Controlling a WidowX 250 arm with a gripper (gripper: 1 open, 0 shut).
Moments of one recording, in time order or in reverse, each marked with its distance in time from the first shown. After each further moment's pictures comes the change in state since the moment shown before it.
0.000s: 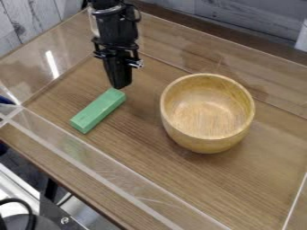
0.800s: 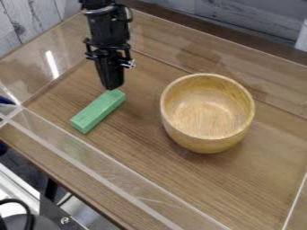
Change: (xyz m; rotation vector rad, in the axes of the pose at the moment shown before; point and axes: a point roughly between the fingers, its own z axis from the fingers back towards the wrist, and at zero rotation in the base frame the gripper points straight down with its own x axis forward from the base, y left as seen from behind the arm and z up) arm -0.013 0.011 0.002 -0.012 0.019 0.056
